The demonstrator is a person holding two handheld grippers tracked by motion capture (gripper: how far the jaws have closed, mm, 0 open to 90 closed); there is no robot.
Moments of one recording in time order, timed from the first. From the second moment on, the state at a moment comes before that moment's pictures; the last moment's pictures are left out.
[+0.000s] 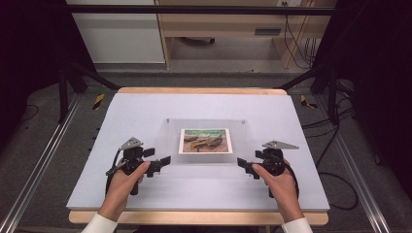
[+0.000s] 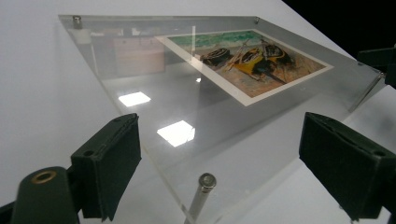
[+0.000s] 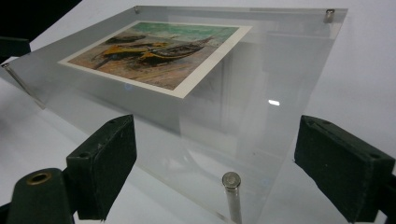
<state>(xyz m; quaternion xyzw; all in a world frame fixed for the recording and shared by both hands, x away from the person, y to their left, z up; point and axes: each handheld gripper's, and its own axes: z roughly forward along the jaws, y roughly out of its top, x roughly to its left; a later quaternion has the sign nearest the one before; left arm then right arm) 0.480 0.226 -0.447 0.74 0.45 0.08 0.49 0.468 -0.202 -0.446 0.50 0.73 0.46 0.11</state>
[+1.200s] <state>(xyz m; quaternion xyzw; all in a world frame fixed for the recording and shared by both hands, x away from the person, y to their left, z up) 0.500 0.228 -0.462 0.73 0.47 0.01 0.49 0.485 -0.204 -0.455 0.53 0.71 0.46 0.07</state>
